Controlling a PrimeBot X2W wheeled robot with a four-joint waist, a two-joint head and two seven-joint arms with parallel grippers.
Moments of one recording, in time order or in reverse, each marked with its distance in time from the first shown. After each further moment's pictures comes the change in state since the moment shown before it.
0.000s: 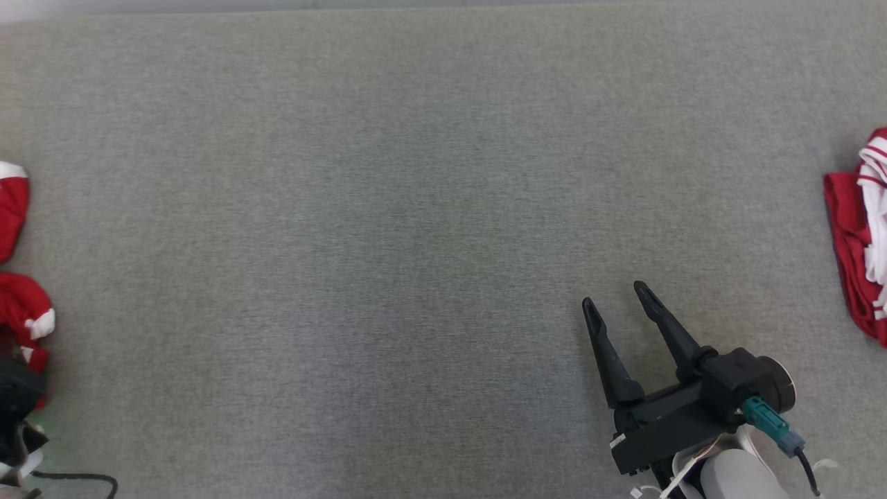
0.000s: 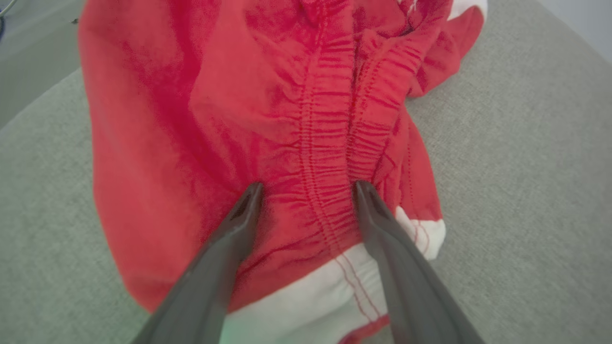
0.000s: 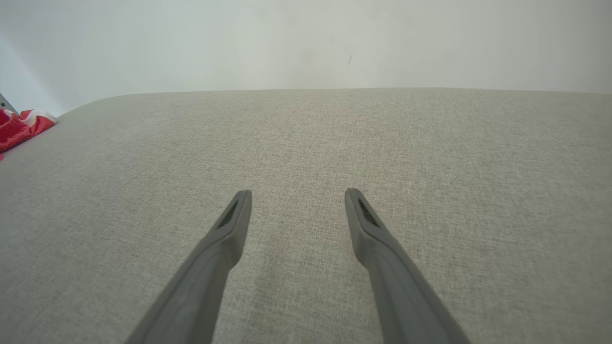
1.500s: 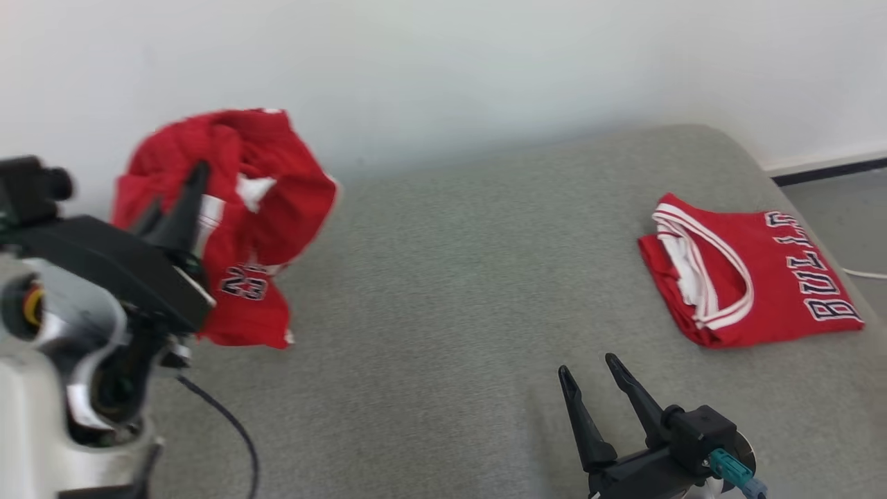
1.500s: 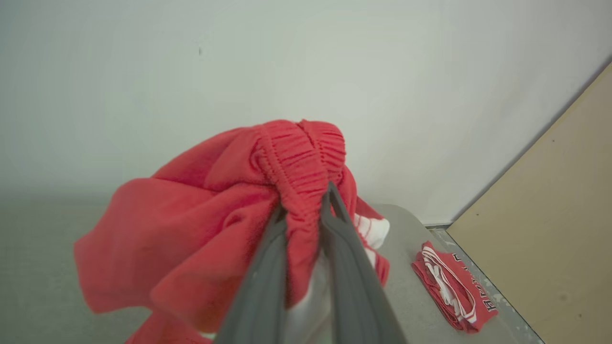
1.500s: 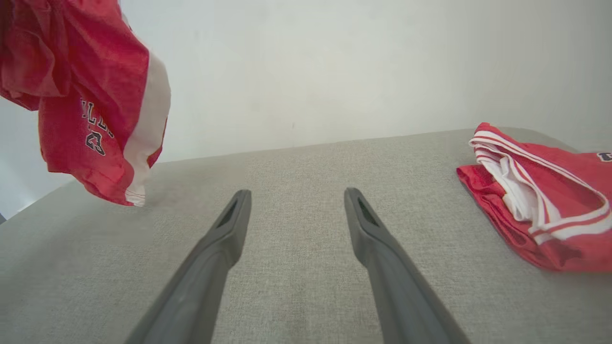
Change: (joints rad) left arm 0.007 -0.142 -0.297 -0.713 -0.149 -0.142 0.268; right arm 0.085 0.065 0.037 0.123 0.058 0.000 -0.042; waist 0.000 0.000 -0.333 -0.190
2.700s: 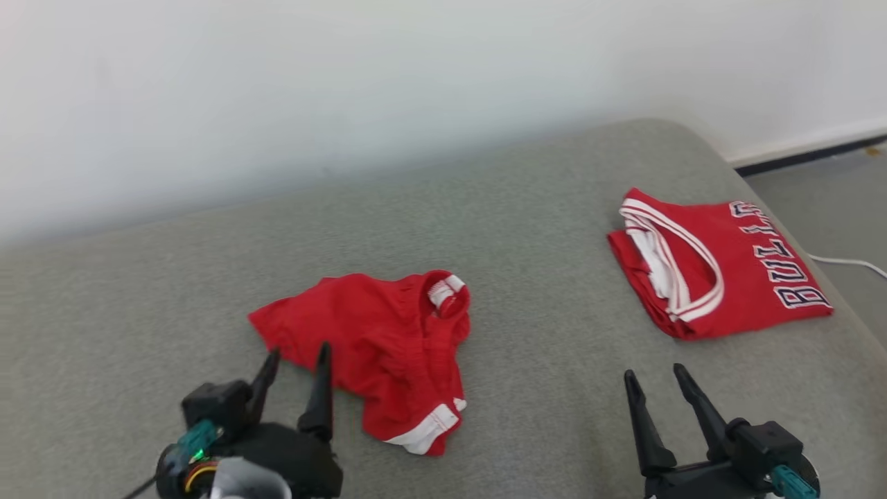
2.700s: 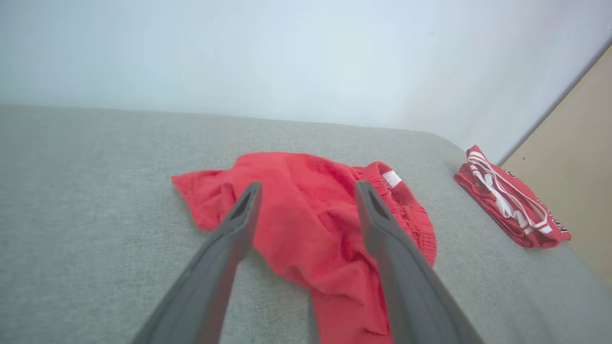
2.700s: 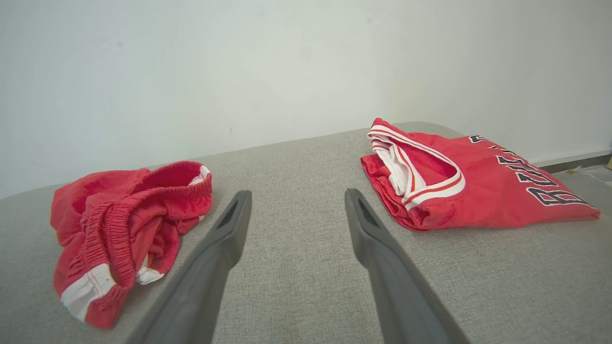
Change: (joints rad) left arm 0.267 -0.081 -0.322 0.433 0.183 0.062 -0.684; right arm 0.068 -0.024 -0.128 -0.038 -0.011 0.000 0.000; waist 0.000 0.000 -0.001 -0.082
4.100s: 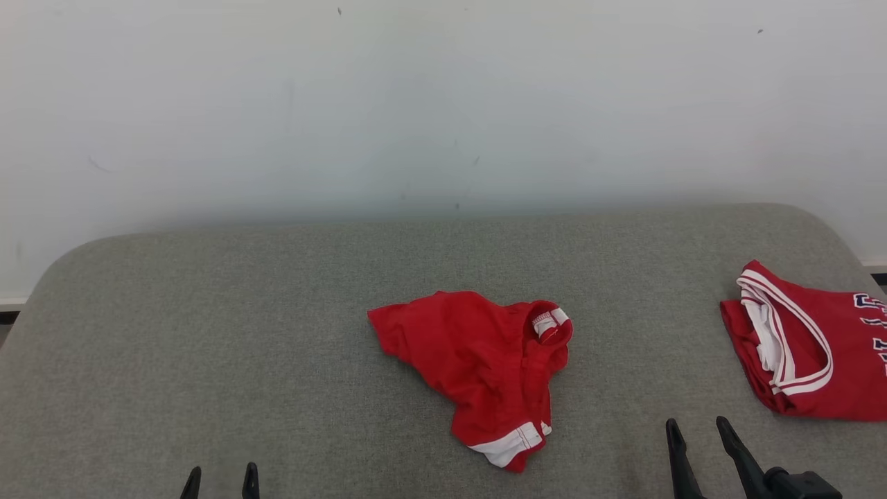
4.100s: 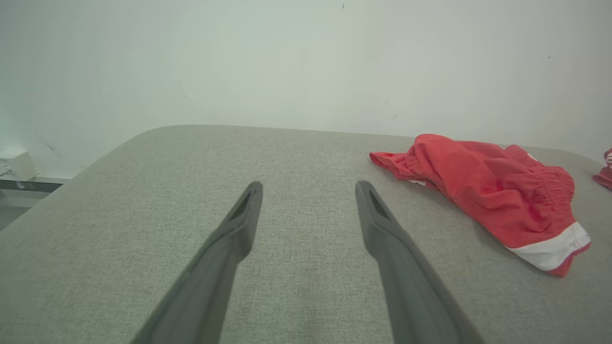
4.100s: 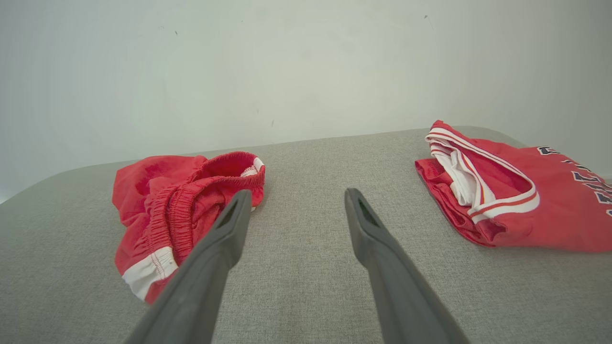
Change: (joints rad) left arm 0.392 0.050 0.180 -0.169 0.231 -0.062 -0.244; right arm 0.158 0.016 -0.132 -0.074 -0.037 0.000 0.044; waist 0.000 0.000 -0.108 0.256
